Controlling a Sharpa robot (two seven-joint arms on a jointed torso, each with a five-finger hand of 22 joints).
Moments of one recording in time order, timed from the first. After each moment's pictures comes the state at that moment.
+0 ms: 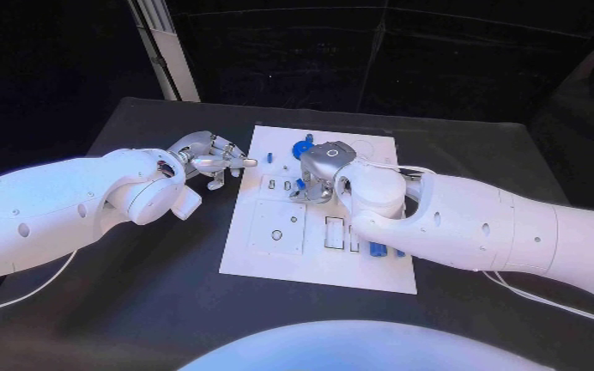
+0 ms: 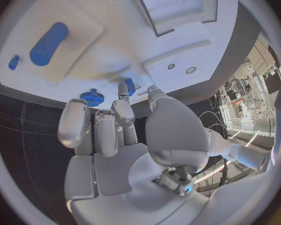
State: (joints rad) left arm 1.25 -0.91 -0.18 1.52 -0.46 -0.24 -0.05; left_hand 1.34 -0.01 0.11 0.03 0.05 1.06 0.04 0.53 0.20 1.24 -0.03 0.74 0.43 1.47 -0.09 1.54 1.31 0.14 1.32 0.02 1.11 1.01; right arm 1.03 -0.58 0.03 1.58 -1.96 -0.08 -0.60; right_hand 1.03 -0.12 0.10 0.29 0.10 1.20 0.06 0.16 0.10 1.35 -0.01 1.17 1.20 1.47 -0.08 1.48 1.31 0.10 1.38 0.03 1.35 1.17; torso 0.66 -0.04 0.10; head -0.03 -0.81
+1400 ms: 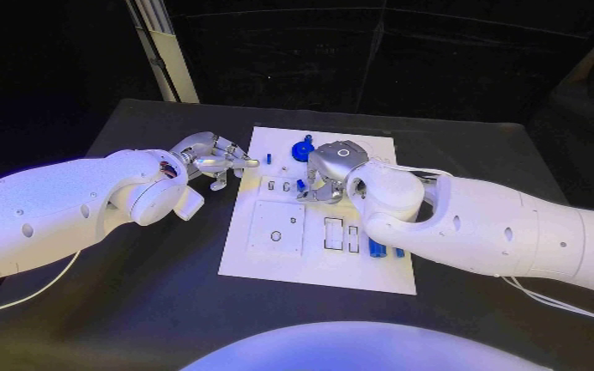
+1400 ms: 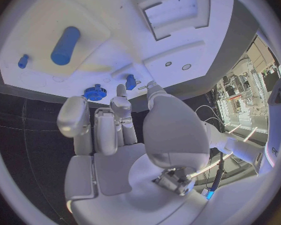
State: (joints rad) left arm 1.25 -0.89 -0.18 1.51 -0.44 -0.24 -0.04; left_hand 1.28 -0.02 0.13 0.07 0.05 1.00 0.07 0.48 0.17 1.22 -0.01 0.72 0.41 1.47 -0.08 1.54 1.31 0.14 1.31 0.03 1.10 1.00; right arm 1.03 -0.68 0.03 1.66 -1.95 -0.17 -0.56; right_hand 1.12 -0.14 0.05 0.29 0.13 1.13 0.09 0.13 0.08 1.26 0.01 1.04 1.08 1.46 -0.06 1.42 1.31 0.10 1.32 0.05 1.27 1.06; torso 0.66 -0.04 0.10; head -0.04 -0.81
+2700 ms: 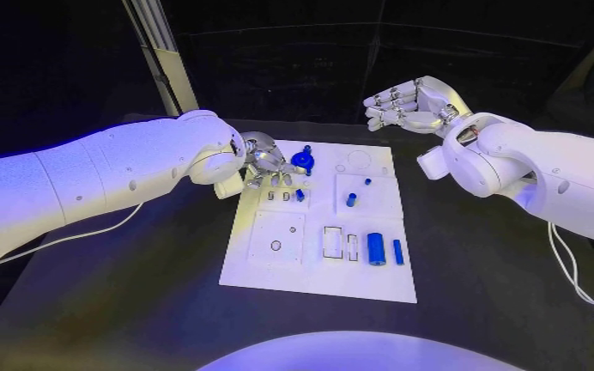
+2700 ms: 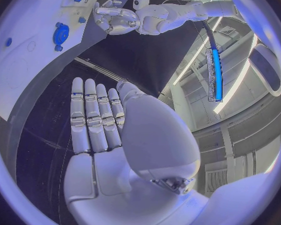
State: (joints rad) left arm 1.36 -0.56 -0.20 1.26 -0.64 0.12 -0.39; left_hand 1.12 0.03 -0.04 0.29 0.05 1.00 0.06 0.59 0.22 1.19 -0.01 0.87 0.48 1.47 -0.07 1.54 1.31 0.14 1.33 0.04 1.12 1.04; right arm 1.15 -0.95 0.09 1.54 -0.59 -0.34 0.24; right_hand 1.52 -0.07 0.18 0.22 0.25 1.03 0.19 0.07 0.07 1.12 0.13 0.12 0.06 1.17 0.09 0.07 0.22 0.18 1.01 0.20 0.28 0.16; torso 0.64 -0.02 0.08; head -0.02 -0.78
